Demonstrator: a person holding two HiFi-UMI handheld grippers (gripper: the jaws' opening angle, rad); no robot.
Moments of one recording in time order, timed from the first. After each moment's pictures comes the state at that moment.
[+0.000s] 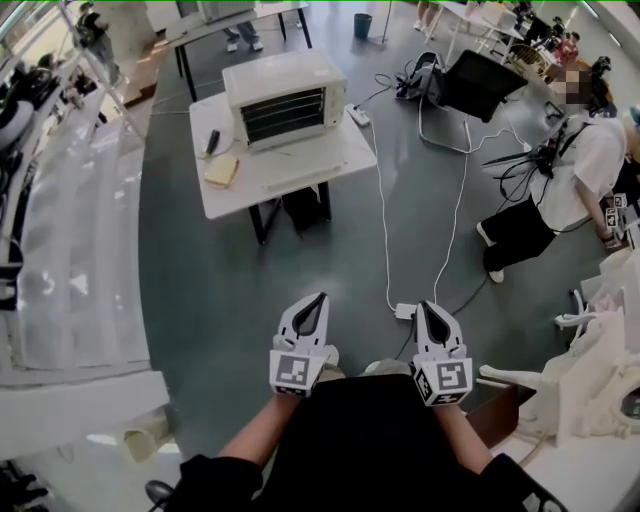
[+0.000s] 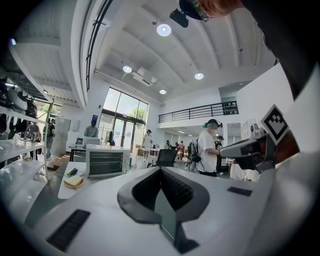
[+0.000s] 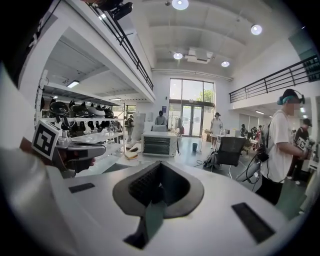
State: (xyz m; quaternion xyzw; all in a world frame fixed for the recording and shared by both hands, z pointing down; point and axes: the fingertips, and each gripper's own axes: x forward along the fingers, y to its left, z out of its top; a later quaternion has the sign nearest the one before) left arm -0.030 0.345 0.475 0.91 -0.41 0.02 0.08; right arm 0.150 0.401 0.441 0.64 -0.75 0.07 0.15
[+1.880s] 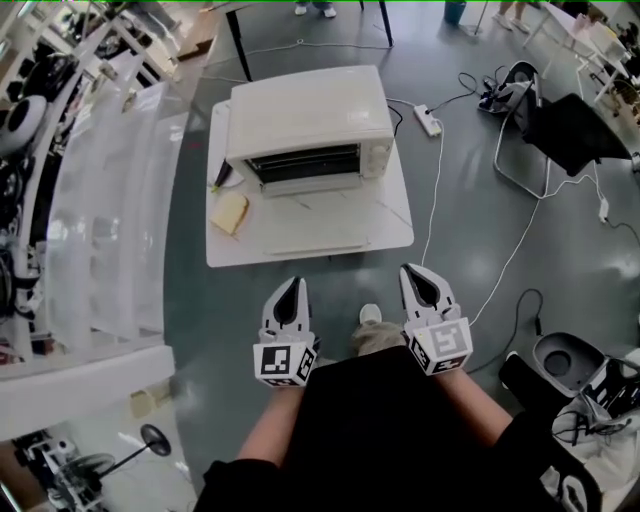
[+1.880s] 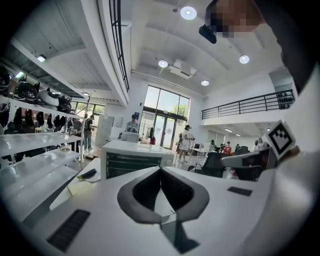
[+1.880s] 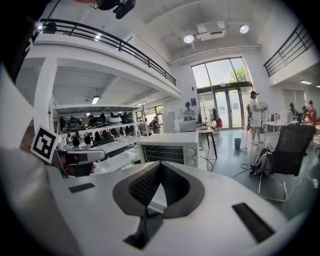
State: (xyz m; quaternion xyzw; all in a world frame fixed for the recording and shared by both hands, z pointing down) left arm 0.039 -0.069 0.503 0.76 -0.63 0.03 0.15; right arm 0.232 -0.107 0.484 0.44 -0.88 0.13 0.13
